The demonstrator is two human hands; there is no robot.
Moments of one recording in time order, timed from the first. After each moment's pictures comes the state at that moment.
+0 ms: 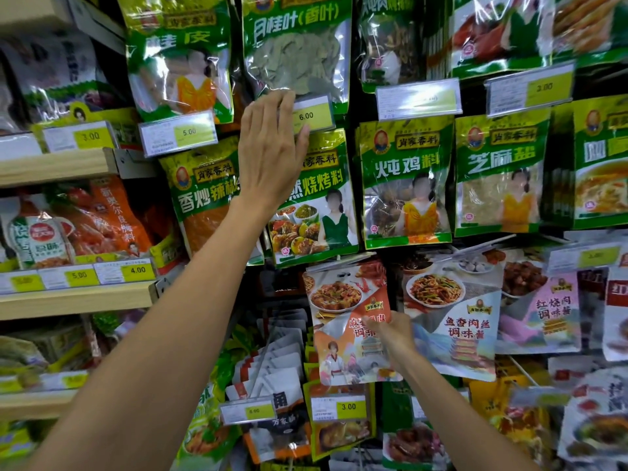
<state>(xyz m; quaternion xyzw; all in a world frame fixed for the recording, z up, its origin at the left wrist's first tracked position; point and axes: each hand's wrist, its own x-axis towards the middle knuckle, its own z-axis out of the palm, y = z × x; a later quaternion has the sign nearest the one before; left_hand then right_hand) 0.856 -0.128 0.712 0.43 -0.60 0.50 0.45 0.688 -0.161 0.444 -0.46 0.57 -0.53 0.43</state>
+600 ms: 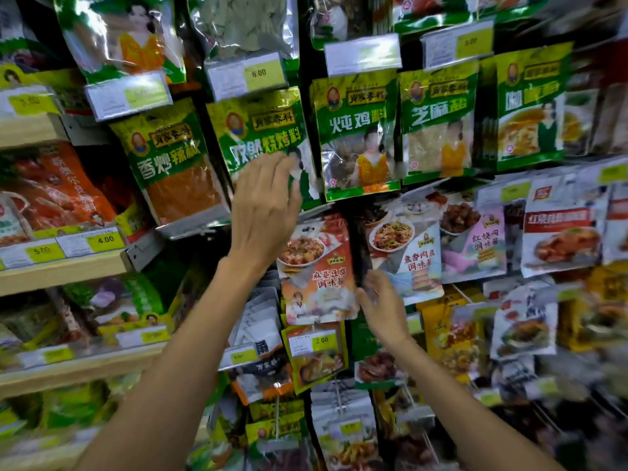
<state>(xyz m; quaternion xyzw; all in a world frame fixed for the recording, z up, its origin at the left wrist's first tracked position) 0.829 -0.056 0.599 0.36 -0.70 0.41 0.46 0.660 -0.051 0.435 -0.59 0.53 -0.54 0.27</state>
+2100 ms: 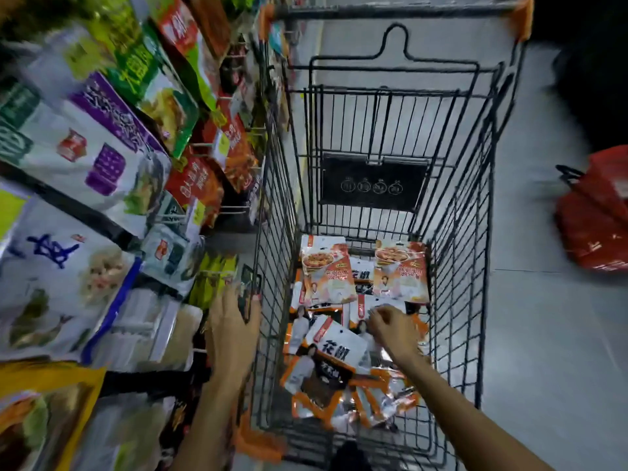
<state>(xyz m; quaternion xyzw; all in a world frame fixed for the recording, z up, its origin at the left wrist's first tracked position) -0.046 -0.104 0.120 0.27 -0.92 -0.28 0.07 -0.103 0.134 0.037 0.10 0.87 -0.45 0.21</state>
